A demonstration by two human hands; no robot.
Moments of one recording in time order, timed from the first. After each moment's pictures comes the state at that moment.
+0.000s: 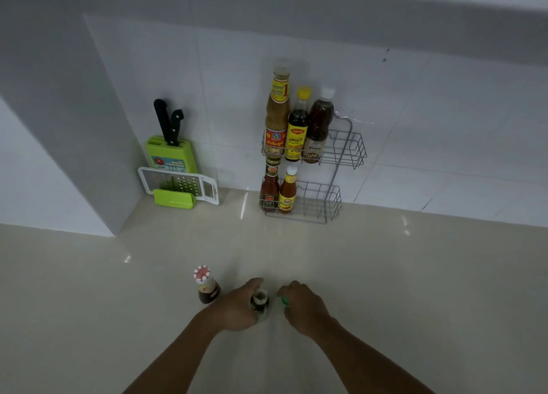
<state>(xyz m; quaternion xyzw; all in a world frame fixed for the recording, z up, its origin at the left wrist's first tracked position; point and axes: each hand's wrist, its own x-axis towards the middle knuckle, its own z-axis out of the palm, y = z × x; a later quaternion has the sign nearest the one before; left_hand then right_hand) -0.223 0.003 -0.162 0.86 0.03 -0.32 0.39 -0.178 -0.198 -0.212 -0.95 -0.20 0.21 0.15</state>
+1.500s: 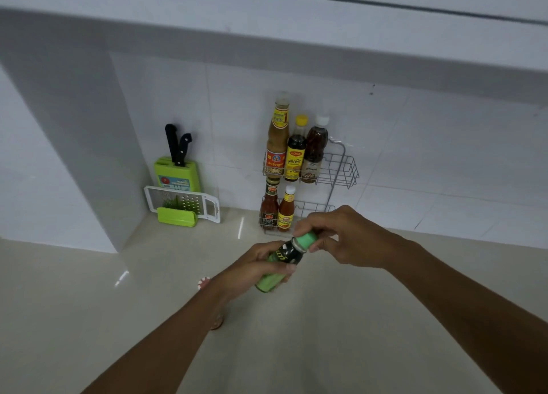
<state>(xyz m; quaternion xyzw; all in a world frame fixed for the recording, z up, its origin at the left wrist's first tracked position) -0.190 -0.016 -0.047 0.65 -0.13 -0.19 0.72 -0.134 -0.234 0.053 -0.85 -0.43 0.10 0.29</state>
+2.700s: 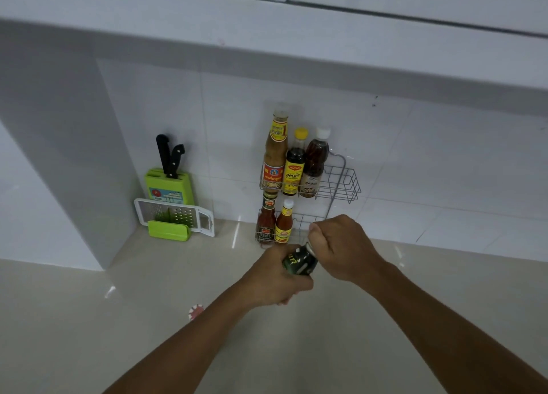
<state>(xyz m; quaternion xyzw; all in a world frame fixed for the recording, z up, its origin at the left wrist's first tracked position) -0.165 -0.046 -0.006 0.78 -0.04 -0.14 0.60 -0.110 -0.208 0.034 -0.91 -0.34 -0.15 0.19</state>
